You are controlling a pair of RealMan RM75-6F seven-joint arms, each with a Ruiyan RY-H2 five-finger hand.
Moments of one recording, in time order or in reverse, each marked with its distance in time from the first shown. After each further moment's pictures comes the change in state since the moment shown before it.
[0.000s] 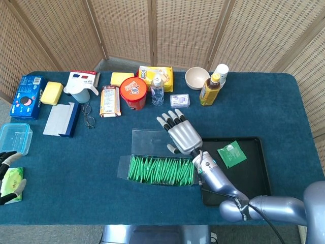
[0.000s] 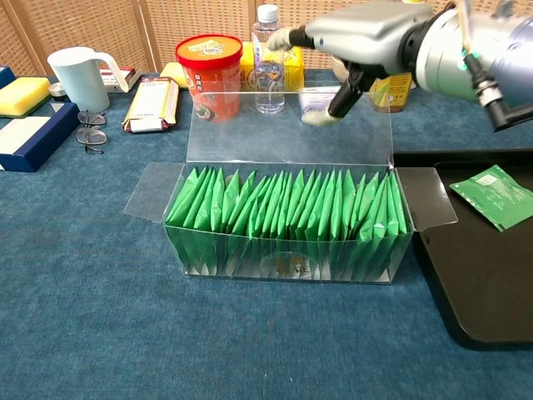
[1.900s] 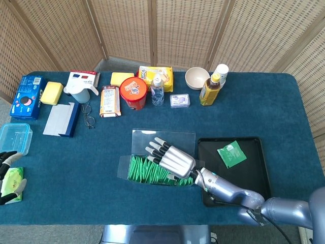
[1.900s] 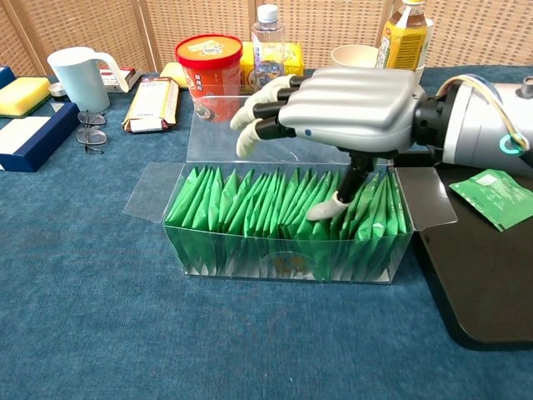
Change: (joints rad) left arm -0.001 0.002 0.000 -0.006 0.001 0.000 0.012; right arm -0.069 0.013 -0.132 0.148 -0.687 -0.131 0.345
